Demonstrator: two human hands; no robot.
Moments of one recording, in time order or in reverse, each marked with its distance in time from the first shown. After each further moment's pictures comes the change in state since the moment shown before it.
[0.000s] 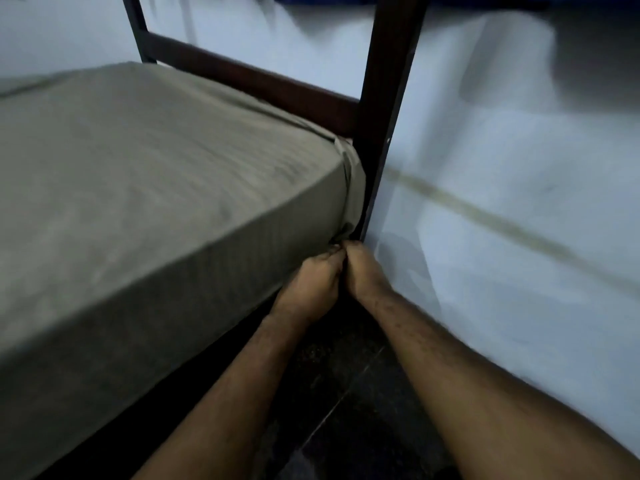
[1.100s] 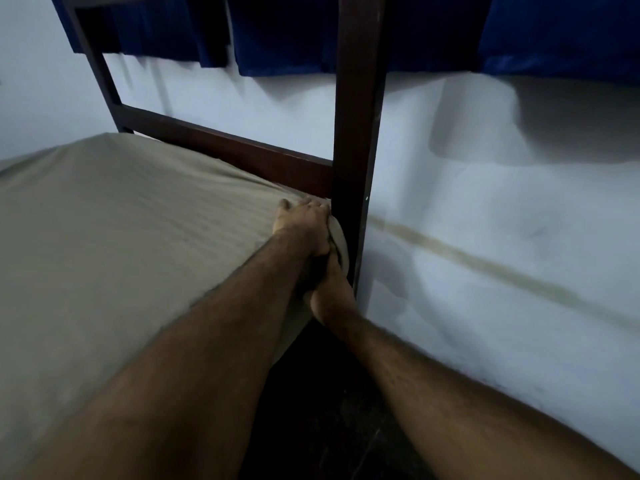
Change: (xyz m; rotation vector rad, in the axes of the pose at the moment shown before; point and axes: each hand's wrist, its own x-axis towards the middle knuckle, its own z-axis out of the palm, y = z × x) left_hand 0.195 0.004 -0.086 0.611 -0.236 -0.105; right_hand 0.055 -0.054 -0.001 0.200 0.161 -0.022
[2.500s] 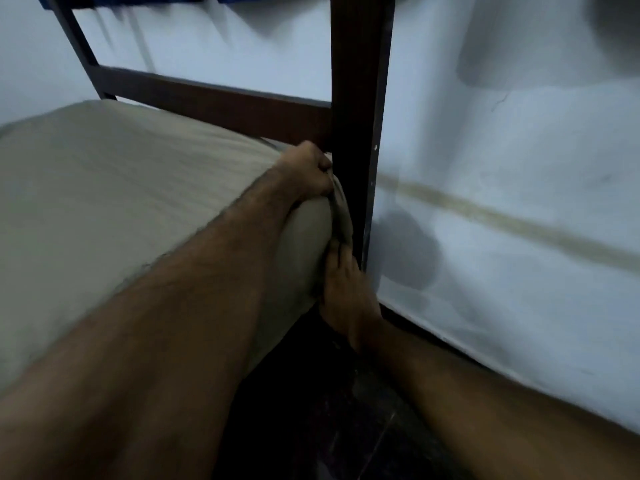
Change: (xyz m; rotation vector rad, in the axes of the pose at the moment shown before) left_hand 0.028 -0.012 0.007 -0.456 0.130 -0.063; right_hand -0.006 0.064 0.015 -0.507 -0.153 -0.200
